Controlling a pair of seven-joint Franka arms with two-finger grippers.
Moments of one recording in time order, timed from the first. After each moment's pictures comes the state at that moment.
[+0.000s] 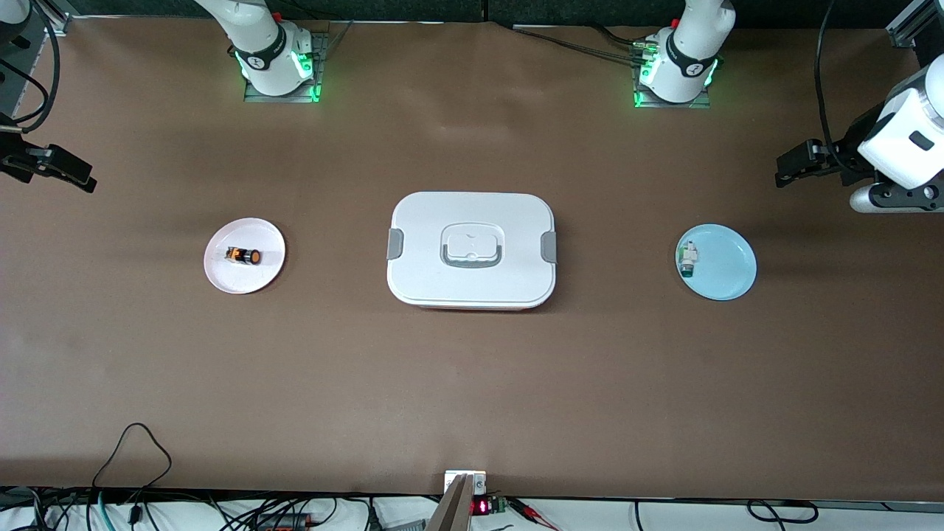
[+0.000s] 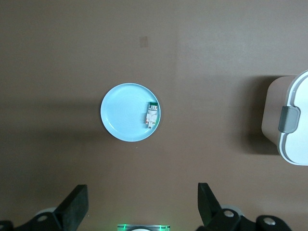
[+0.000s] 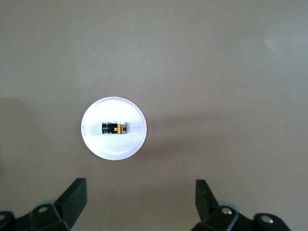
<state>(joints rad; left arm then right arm) 0.03 0.08 -0.10 -1.49 0.00 1.44 -0.11 -0.02 -0.05 -0.08 -1.74 -0.08 1.69 0.03</state>
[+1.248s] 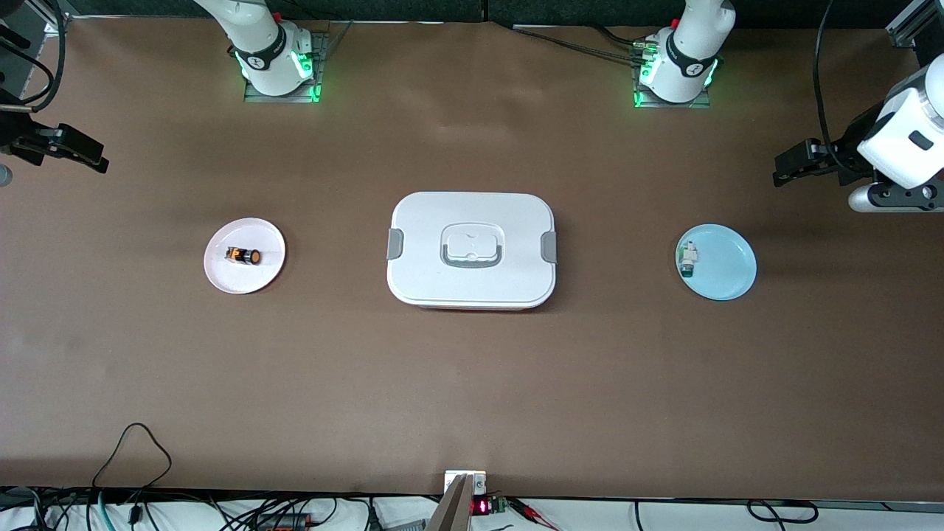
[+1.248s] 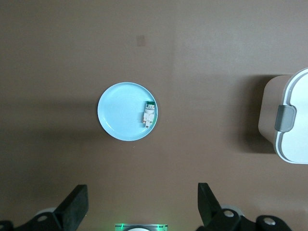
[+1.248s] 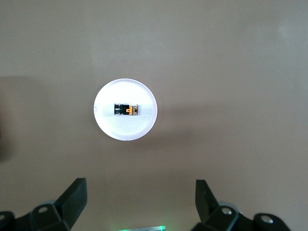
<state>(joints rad) 0.03 0.08 -0.10 -1.49 -0.02 1.44 -0.11 0.02 -0.05 -0.08 -1.69 -0.07 1.57 0.03</state>
